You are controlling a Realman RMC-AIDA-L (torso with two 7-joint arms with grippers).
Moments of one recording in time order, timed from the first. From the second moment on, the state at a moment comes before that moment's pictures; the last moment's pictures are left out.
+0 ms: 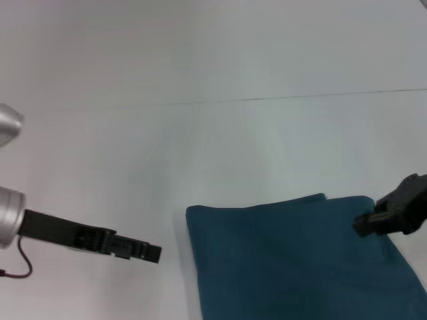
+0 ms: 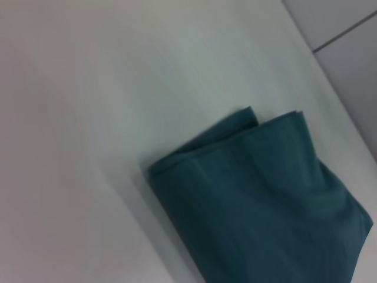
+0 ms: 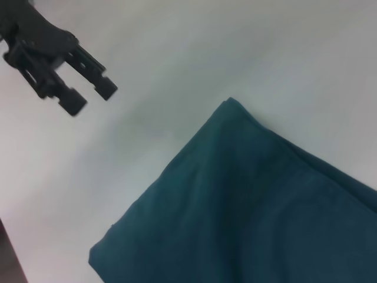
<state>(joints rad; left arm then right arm) -0.66 -2.07 0.77 0.91 2.37 1.74 -2.36 0.62 2.05 -0.79 -1.36 -2.49 -1.99 2.20</state>
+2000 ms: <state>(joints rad) -0.83 -2.15 0.95 0.59 2.38 1.29 -2.61 0.65 2.05 -0.90 -1.43 -2.50 -1.98 2.31</state>
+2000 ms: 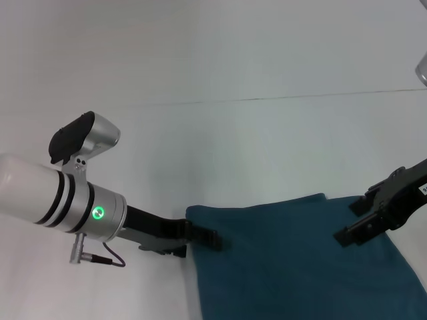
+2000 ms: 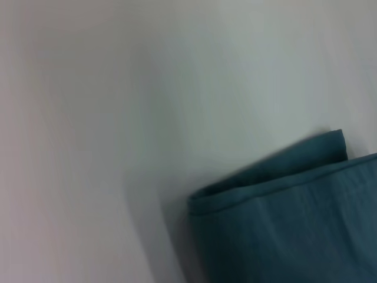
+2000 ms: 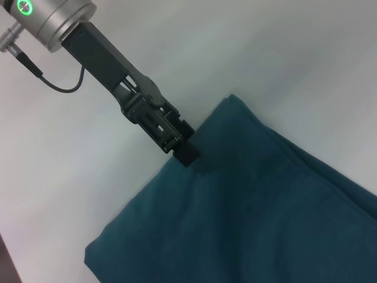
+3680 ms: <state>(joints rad) -0.84 -2.13 0.96 0.59 2.34 1.30 -2.47 0.65 2.06 -0.90 -1.43 -2.52 -1.97 2.30</state>
